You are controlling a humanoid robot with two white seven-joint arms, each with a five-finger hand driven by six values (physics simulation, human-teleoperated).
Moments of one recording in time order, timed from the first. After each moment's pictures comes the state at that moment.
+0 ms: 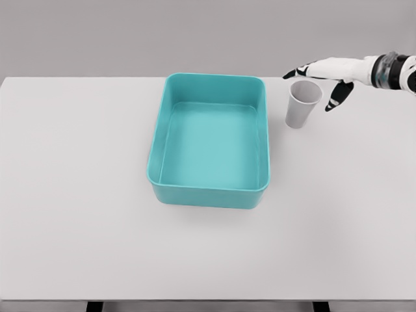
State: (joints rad) left arm 0.03 0.00 -0.04 -0.09 0.06 0.01 -0.02; right arm -1.09 -0.58 0.87 -0.79 0.32 -0.54 0.61
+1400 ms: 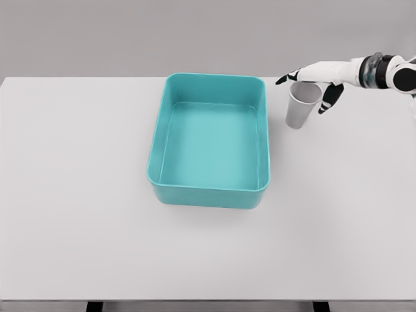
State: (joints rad) left arm 0.03 0.00 -0.04 -0.09 0.06 0.01 -0.02; right arm -1.13 -0.51 0.92 -0.67 0.35 -0.60 0.61
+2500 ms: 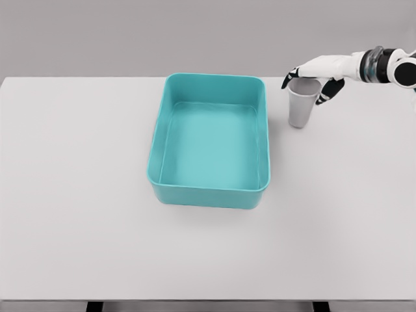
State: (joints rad) left arm 0.03 0.00 -0.04 -0.09 0.06 0.01 -0.02; right arm -1.16 -0.51 0.92 -0.68 0.39 -0.60 0.61
